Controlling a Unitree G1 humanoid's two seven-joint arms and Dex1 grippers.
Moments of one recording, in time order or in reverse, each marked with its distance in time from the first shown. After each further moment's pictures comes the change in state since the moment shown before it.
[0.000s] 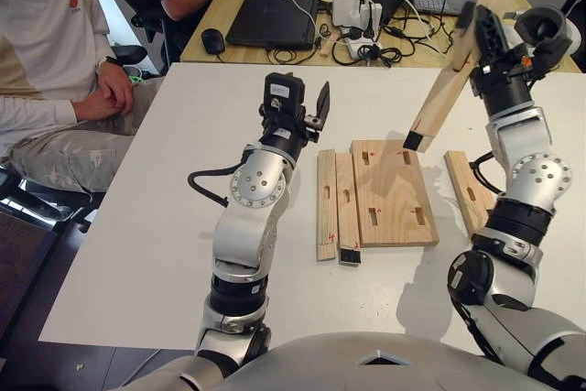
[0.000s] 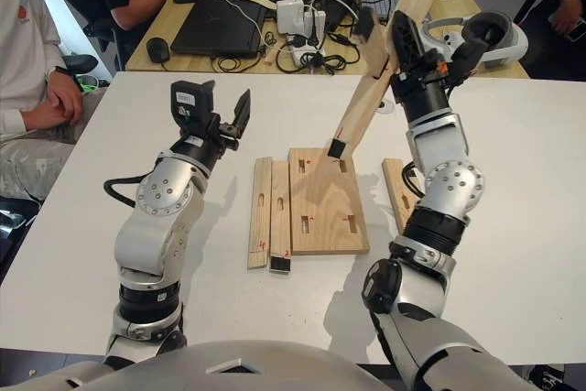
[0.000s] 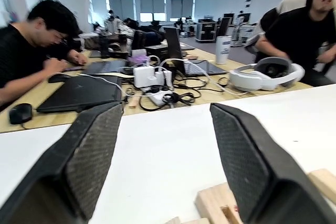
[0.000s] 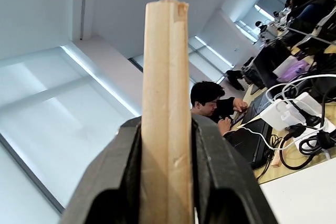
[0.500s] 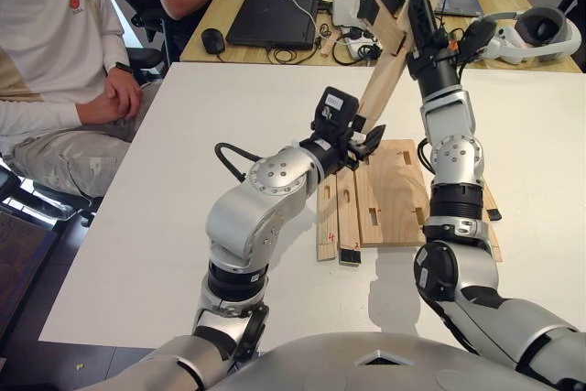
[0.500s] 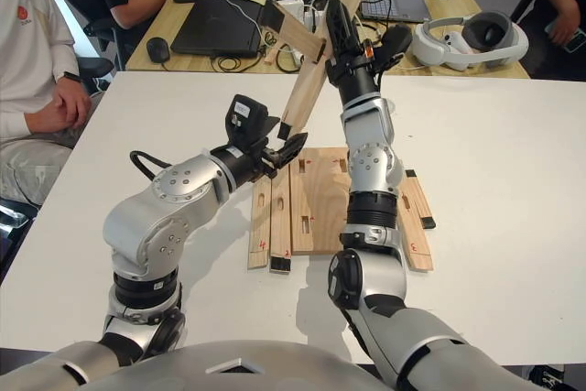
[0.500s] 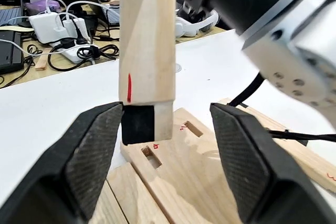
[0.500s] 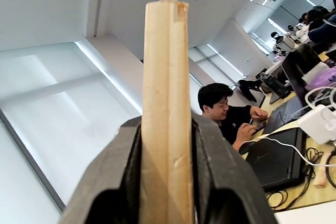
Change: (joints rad) left arm -0.112 0.082 -0.081 -0.030 -0.188 0.369 -0.027; right arm -0.119 0.154 0.154 0.103 -0.110 -0.272 0.026
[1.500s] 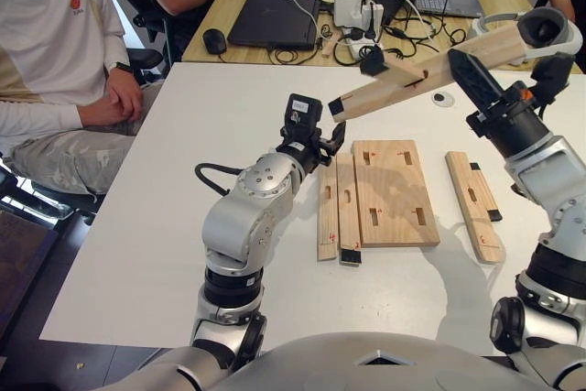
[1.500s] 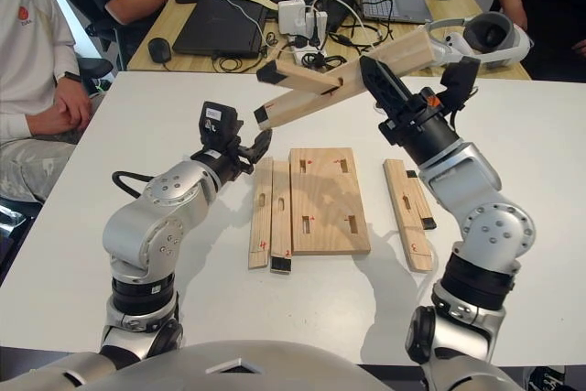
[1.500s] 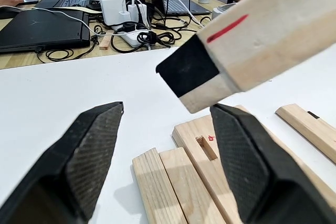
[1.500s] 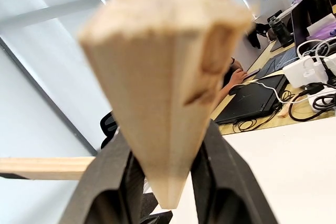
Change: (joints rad) left arm 0.075 -0.005 0.063 0.017 0.058 -0.051 0.098; right arm 0.407 -0.398 -0.008 -0.573 0.467 0.536 -0.229
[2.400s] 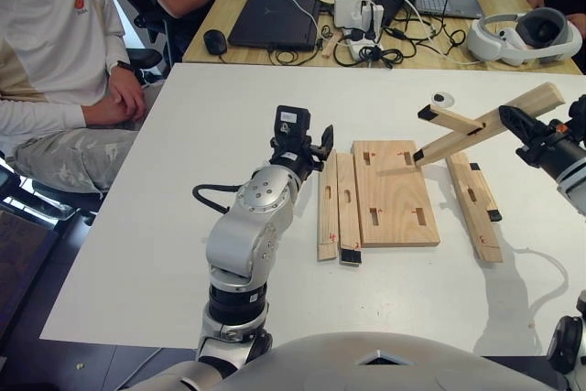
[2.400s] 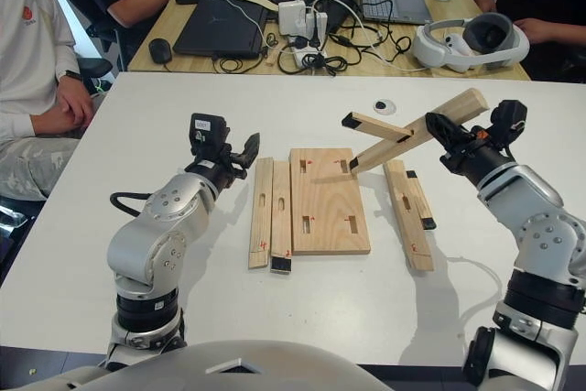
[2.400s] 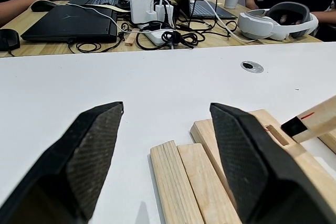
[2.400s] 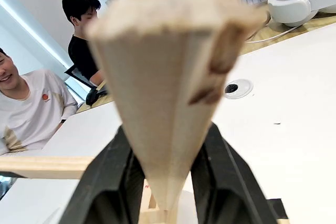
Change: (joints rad) left arm 0.099 -0.051 -0.006 -0.037 0.062 -0.057 0.074; right arm 0.114 -0.316 -0.070 0.238 -0.285 0.042 0.019
